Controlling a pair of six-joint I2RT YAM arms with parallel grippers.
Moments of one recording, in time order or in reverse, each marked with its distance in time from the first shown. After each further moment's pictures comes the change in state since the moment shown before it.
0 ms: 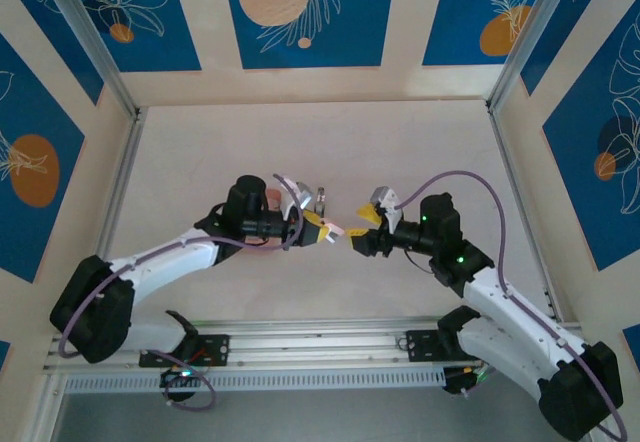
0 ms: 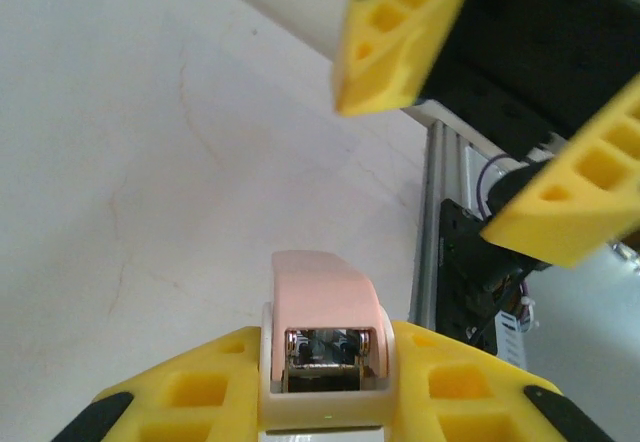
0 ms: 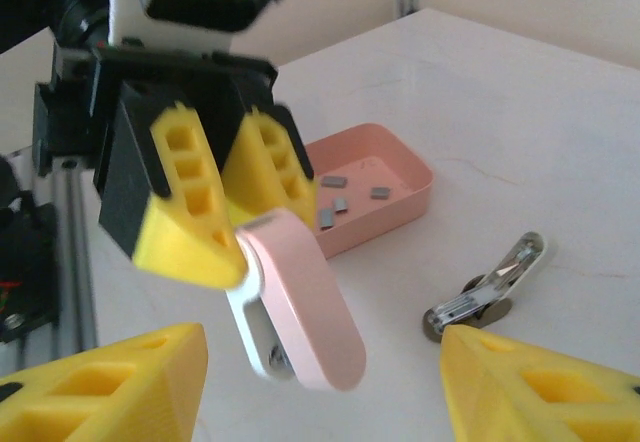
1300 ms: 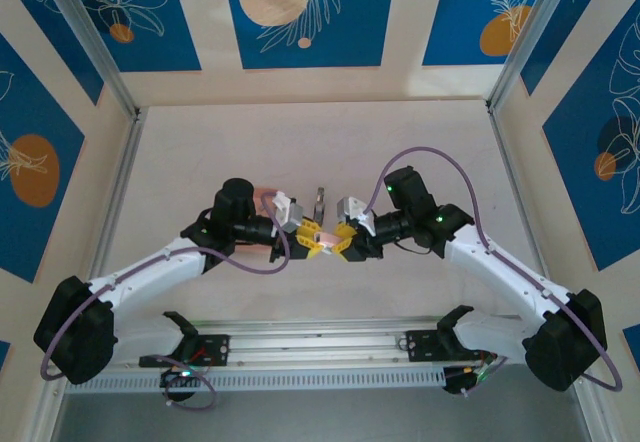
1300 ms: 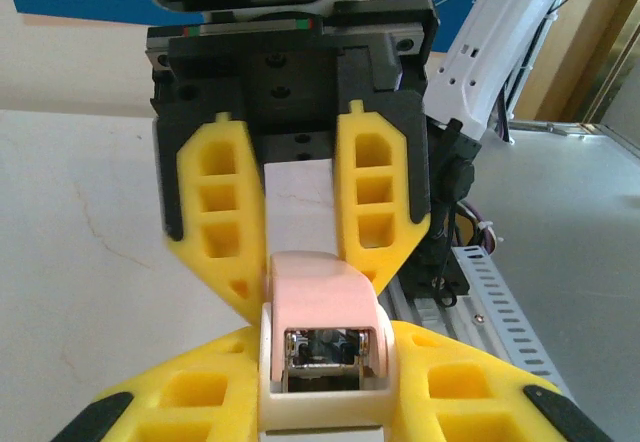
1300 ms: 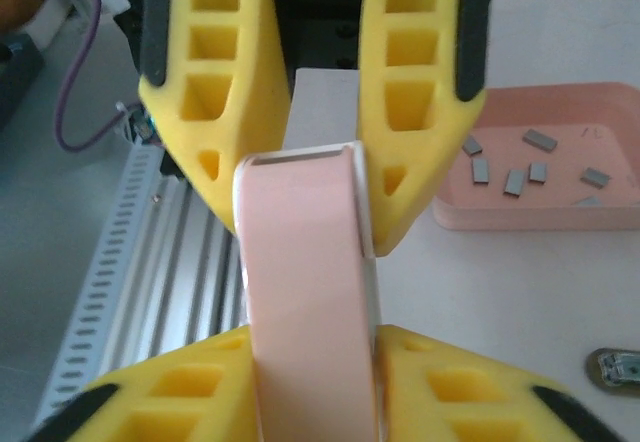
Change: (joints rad) left arm 0.000 -0.117 -0.032 -0.013 0.219 0.374; right arm 0.106 0.304 0.354 -0.502 -0.245 -0.497
